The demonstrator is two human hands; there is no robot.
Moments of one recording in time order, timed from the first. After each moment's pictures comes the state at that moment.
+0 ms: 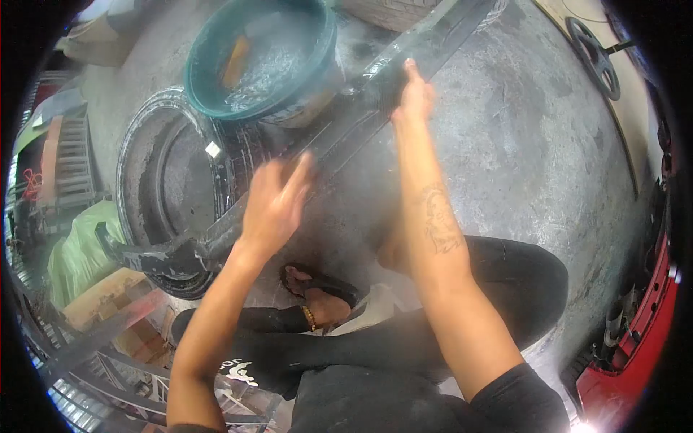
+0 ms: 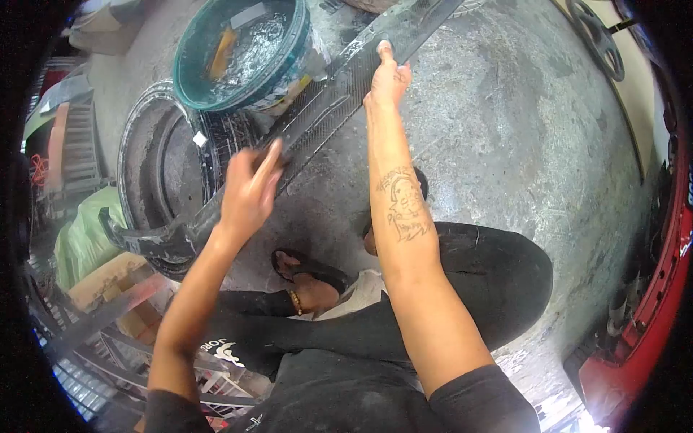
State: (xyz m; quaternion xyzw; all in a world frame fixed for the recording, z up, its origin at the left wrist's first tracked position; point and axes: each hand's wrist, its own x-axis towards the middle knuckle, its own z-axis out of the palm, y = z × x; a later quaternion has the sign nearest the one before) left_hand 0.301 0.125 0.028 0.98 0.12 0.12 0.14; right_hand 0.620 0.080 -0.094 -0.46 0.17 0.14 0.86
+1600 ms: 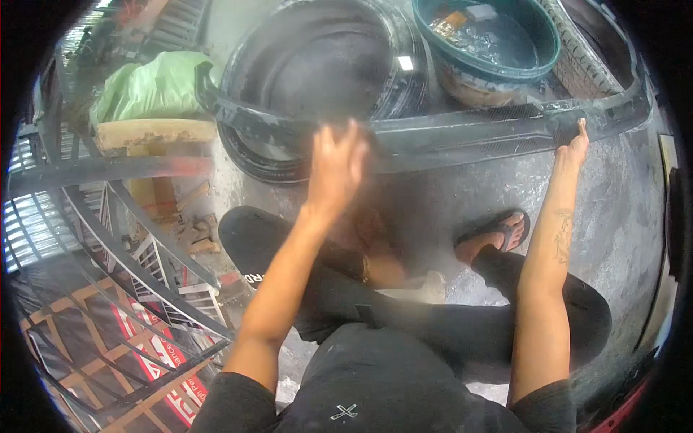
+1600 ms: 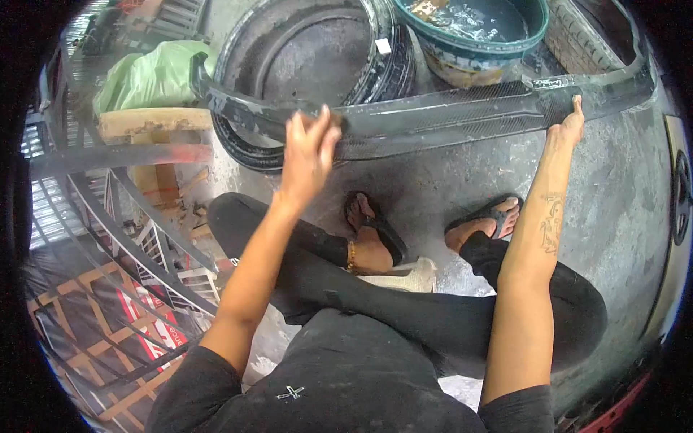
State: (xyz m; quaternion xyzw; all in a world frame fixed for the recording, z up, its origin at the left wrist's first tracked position) left_hand 0.113 0.111 0.040 0.86 0.45 0.23 0.05; right_hand 0.653 0.067 -0.100 -0.49 0.15 0.22 0.83
